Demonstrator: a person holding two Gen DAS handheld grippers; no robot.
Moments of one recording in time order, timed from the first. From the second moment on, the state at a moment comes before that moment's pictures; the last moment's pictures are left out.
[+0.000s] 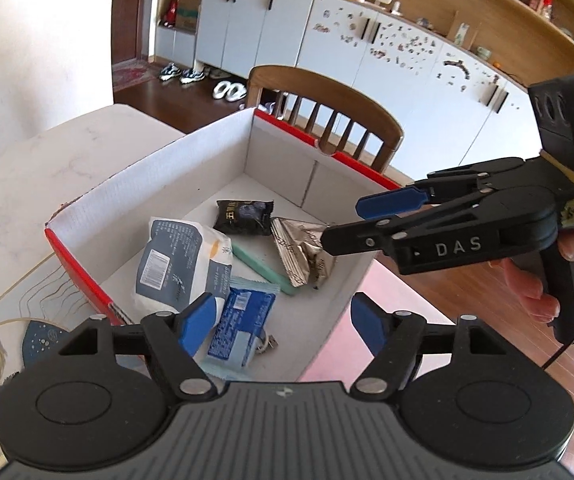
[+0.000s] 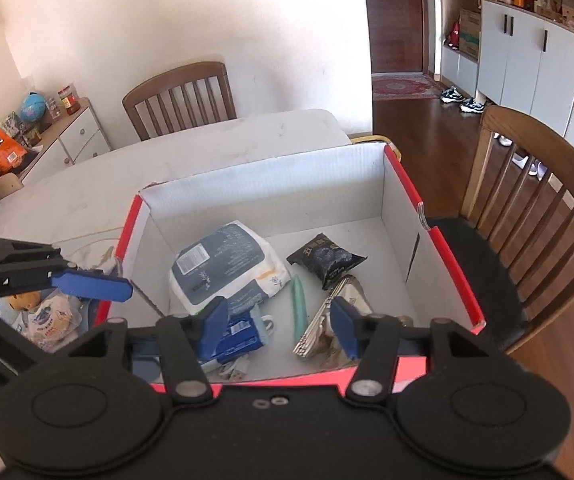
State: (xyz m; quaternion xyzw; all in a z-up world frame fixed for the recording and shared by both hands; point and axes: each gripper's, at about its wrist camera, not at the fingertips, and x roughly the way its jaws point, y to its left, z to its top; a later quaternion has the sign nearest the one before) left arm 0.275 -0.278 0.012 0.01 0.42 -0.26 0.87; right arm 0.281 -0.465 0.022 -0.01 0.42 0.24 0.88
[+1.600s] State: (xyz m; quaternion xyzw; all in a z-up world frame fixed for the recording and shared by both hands) left arm 0.138 -0.079 0.002 -0.05 0.36 -0.22 0.91; right arm 0.171 -0.296 0.031 -0.02 0.37 0.25 0.89
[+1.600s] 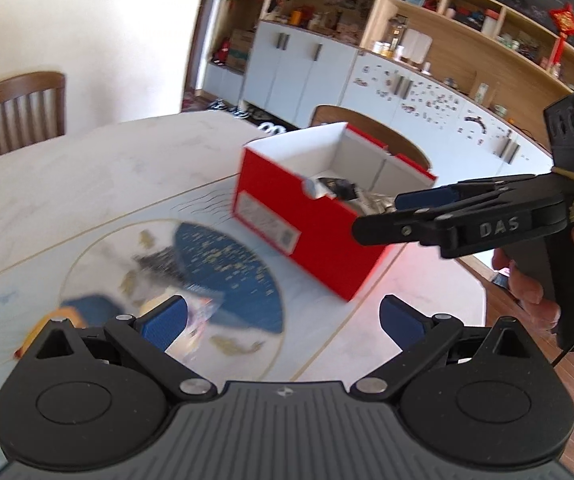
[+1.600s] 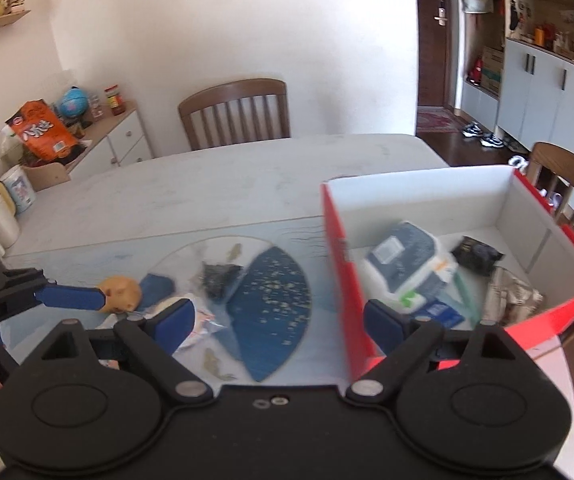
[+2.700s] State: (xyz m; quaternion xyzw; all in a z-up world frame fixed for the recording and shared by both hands) left arm 0.144 0.010 -0.085 -0.04 0.43 -0.13 0.89; right arm 0.179 -0.181 -0.023 -0.10 0.38 0.34 0.85
